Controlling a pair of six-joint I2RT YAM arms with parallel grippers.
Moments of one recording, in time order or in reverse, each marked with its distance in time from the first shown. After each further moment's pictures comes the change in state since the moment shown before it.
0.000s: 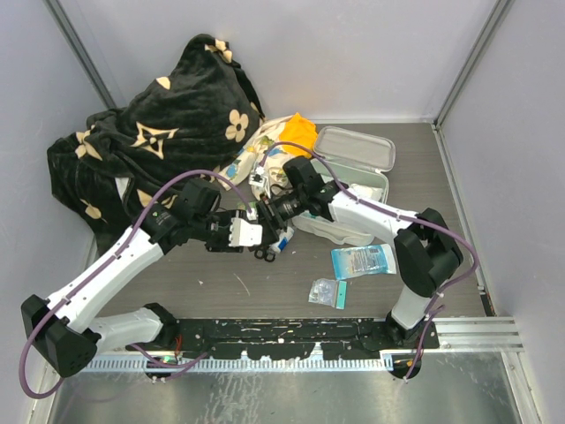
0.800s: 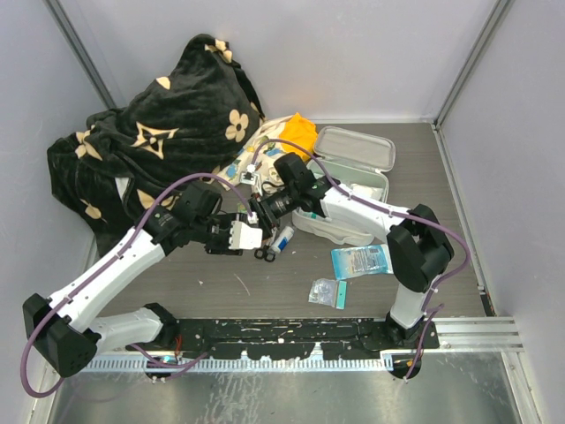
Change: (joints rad) left arm -0.001 0.000 -0.033 0.004 -0.016 0.018; right arm 0.030 0.066 0.104 -0.045 -0.021 0.002
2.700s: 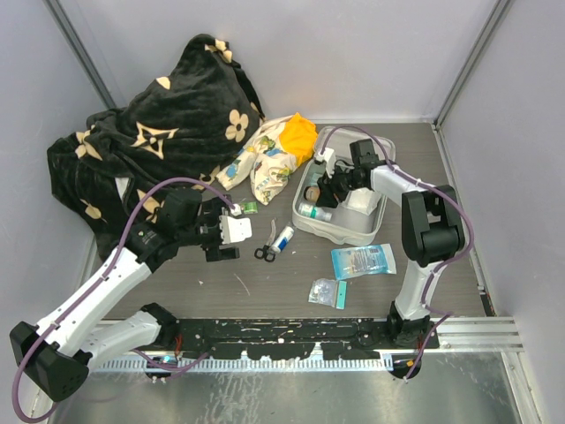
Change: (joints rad) left arm 0.066 -0.164 -0.140 0.221 -0.034 -0.155; right arm -0.530 0.116 -0.051 -0.140 0.358 -0.842
